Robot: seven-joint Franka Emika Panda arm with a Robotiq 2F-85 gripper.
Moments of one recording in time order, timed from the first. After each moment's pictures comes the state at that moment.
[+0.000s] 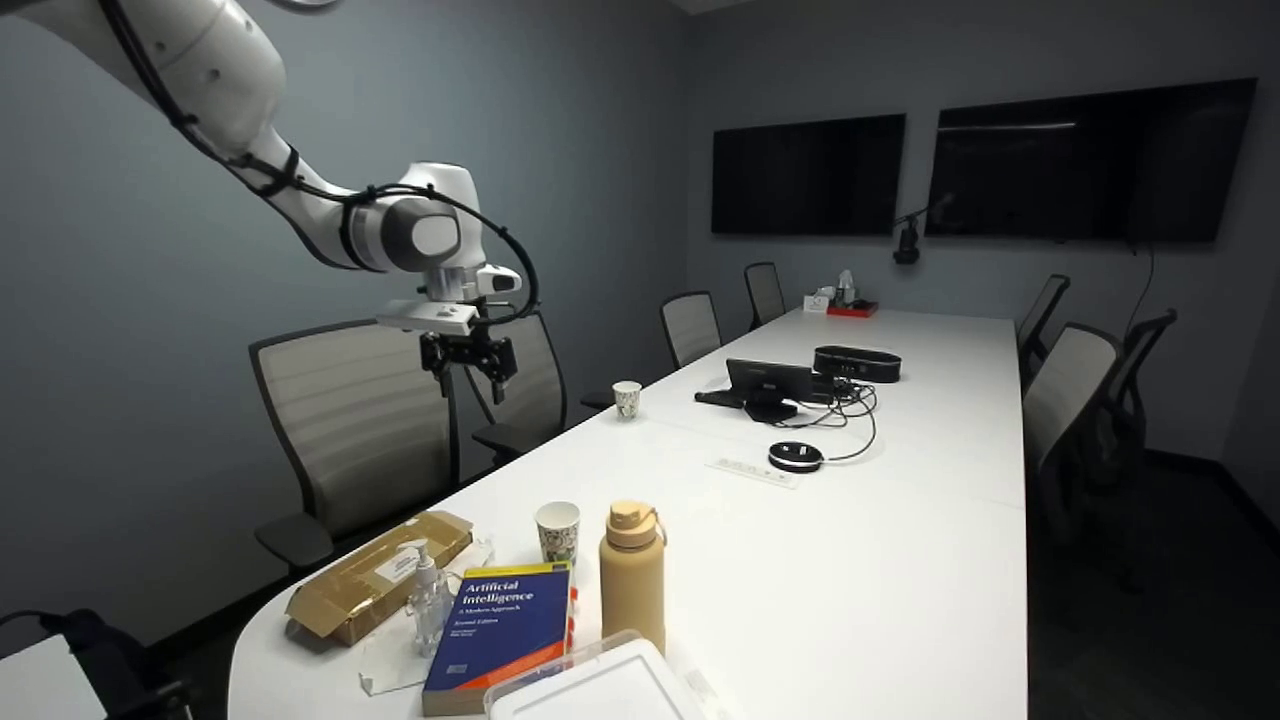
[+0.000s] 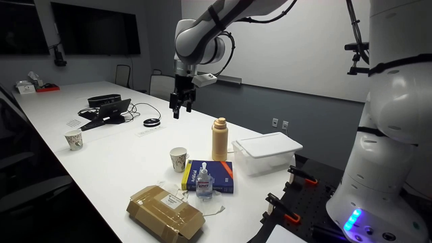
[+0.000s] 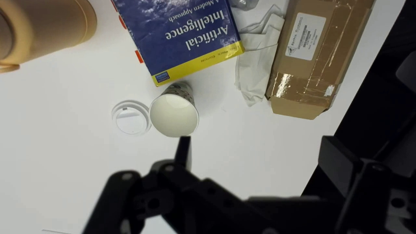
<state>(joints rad) 0.07 0.25 0.08 -2.00 0.01 2.38 -0.16</state>
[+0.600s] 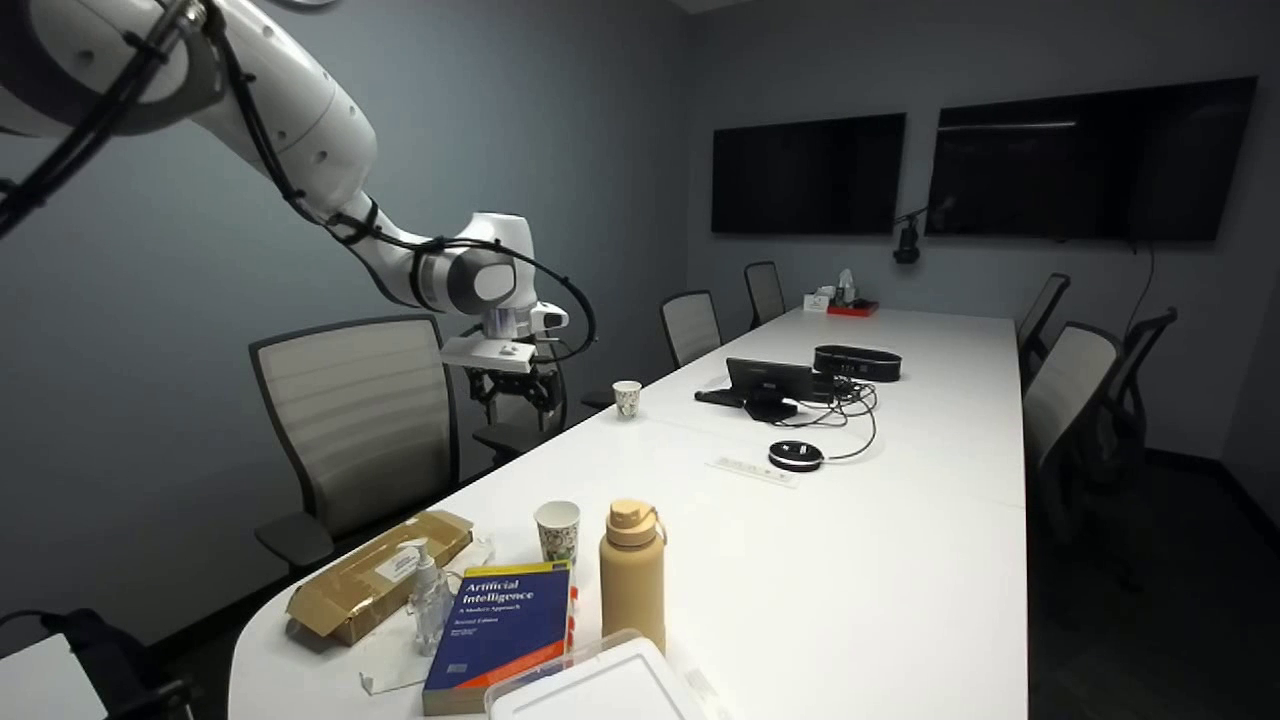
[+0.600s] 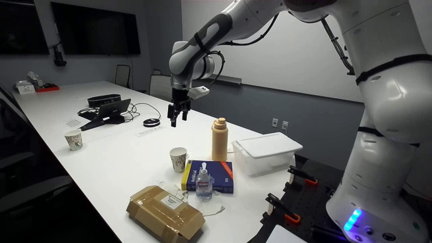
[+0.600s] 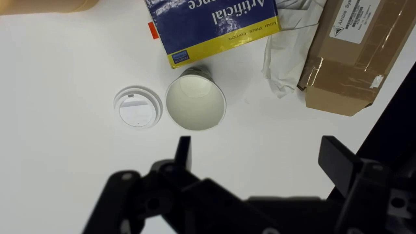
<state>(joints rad) 0.01 0.51 0.08 -1.77 0.01 2.39 -0.27</state>
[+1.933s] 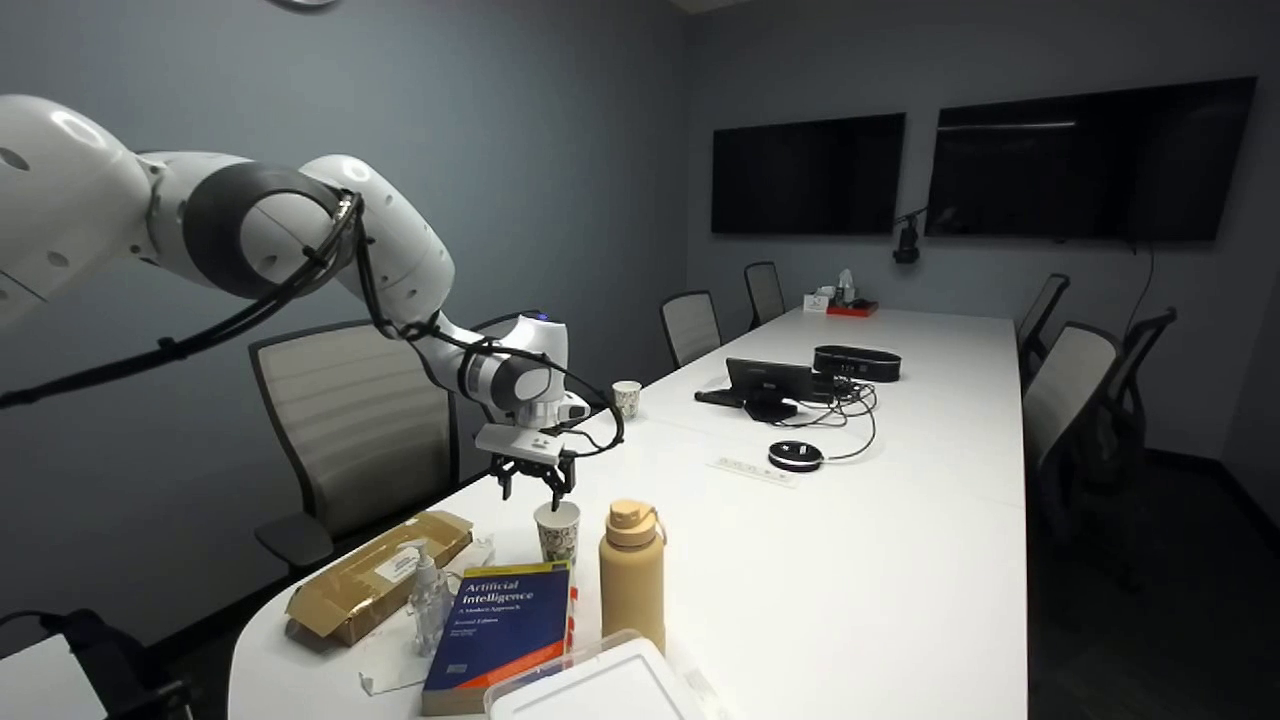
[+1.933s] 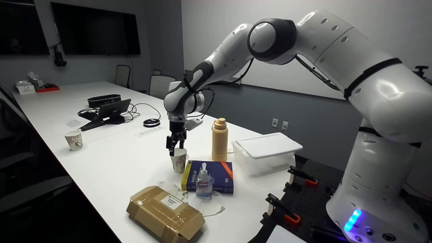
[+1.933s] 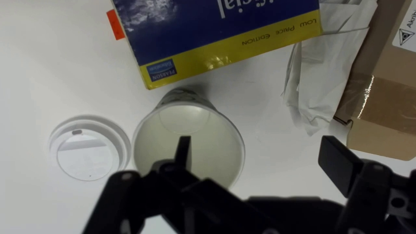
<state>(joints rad) -0.03 0.93 0.13 -1.47 0.01 2.39 -0.35</state>
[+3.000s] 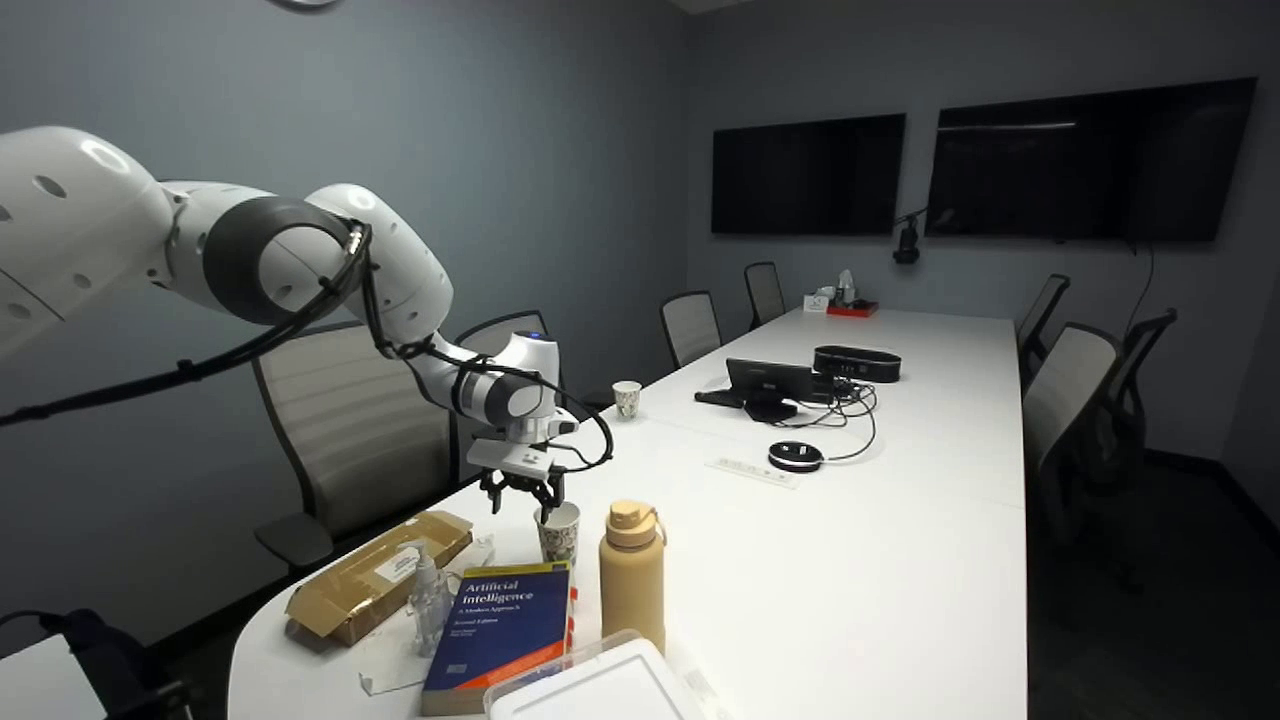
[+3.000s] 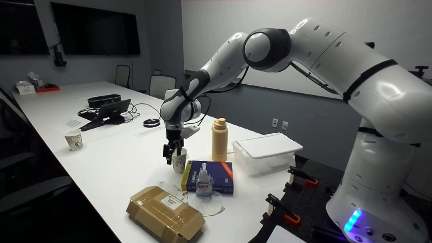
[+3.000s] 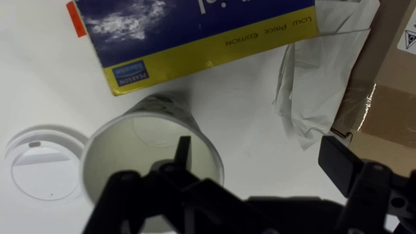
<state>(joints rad) 0.00 1.00 0.13 -1.42 0.01 2.39 -0.33</state>
